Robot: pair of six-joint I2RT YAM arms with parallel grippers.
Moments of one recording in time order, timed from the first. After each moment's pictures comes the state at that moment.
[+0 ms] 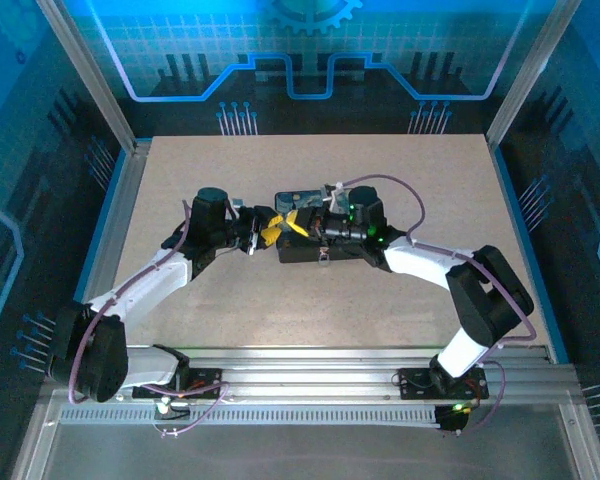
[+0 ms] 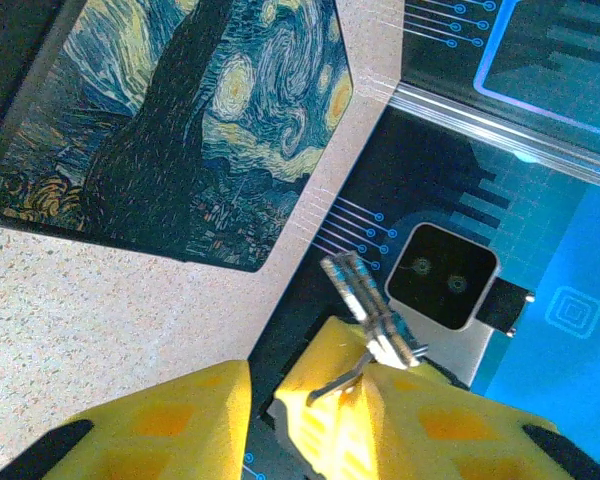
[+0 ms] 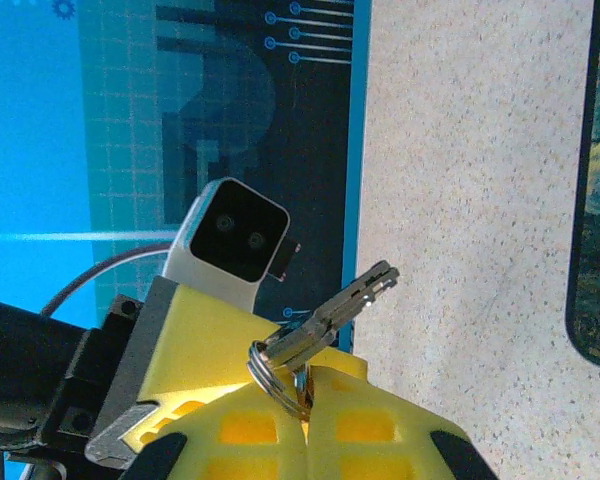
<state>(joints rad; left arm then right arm) -0.33 1.30 0.81 -0.02 0.57 -1.59 0.58 1.64 0.91 0.49 -0.65 1.30</state>
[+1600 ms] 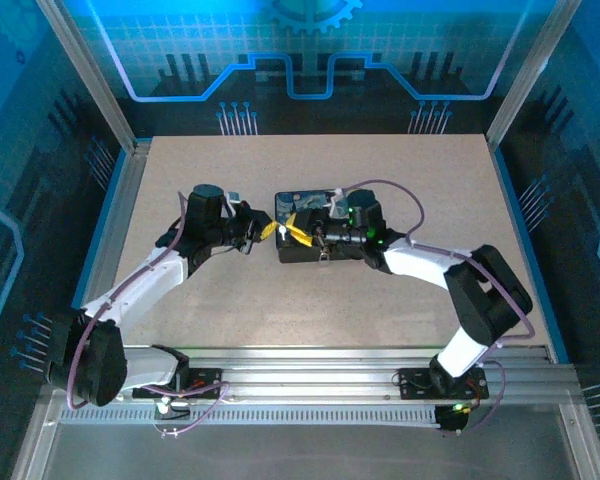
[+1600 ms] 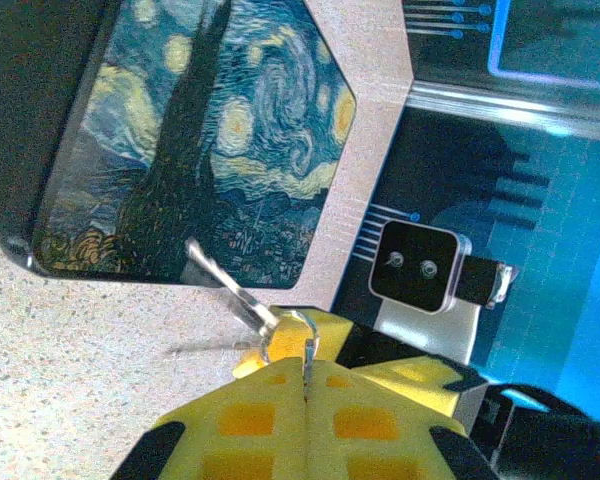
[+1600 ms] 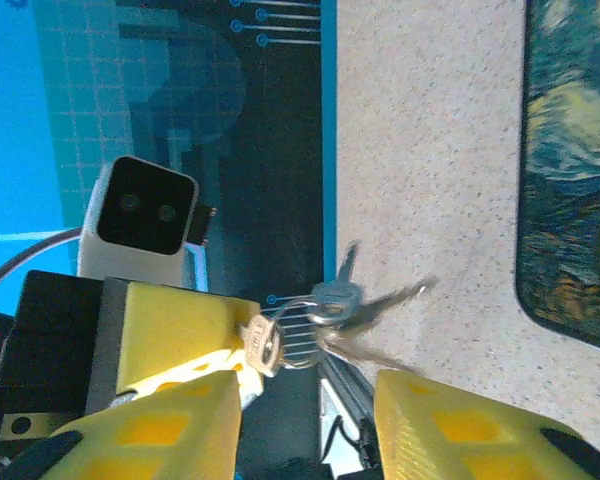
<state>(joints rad) -0.30 1.27 0.86 -0.15 0.55 -1.33 0.56 1.62 0.88 0.42 -0.67 1.27</state>
